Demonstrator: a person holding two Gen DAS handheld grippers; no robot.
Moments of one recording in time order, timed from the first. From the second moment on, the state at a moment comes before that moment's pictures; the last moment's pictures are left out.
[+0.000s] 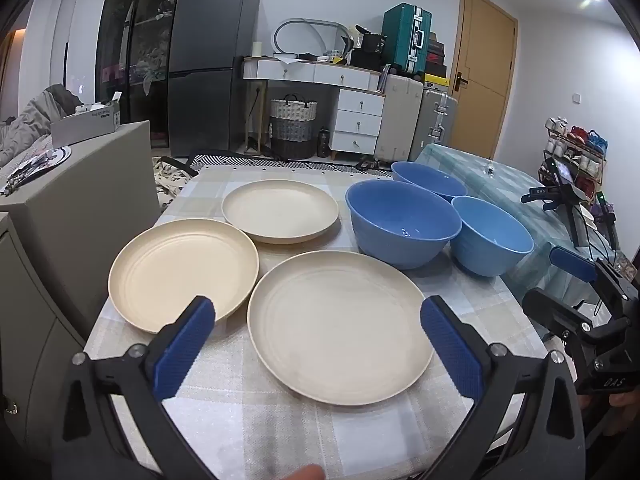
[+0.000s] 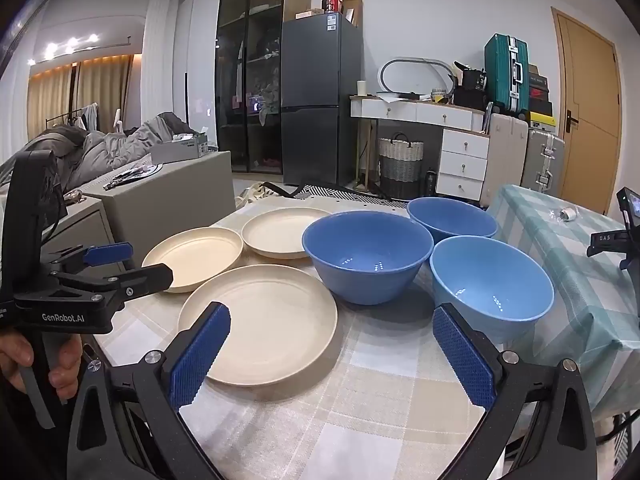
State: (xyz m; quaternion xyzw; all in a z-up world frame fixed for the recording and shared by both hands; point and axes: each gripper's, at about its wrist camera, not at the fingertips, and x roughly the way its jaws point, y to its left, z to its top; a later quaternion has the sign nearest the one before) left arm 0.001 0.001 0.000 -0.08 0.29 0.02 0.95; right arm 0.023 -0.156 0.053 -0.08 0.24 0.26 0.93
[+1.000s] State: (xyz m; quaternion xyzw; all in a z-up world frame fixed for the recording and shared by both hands) left arm 0.001 -0.002 0.000 -0.07 0.28 0.02 0.96; right arm 0.022 -0.155 0.053 -0.08 0.24 0.26 0.93
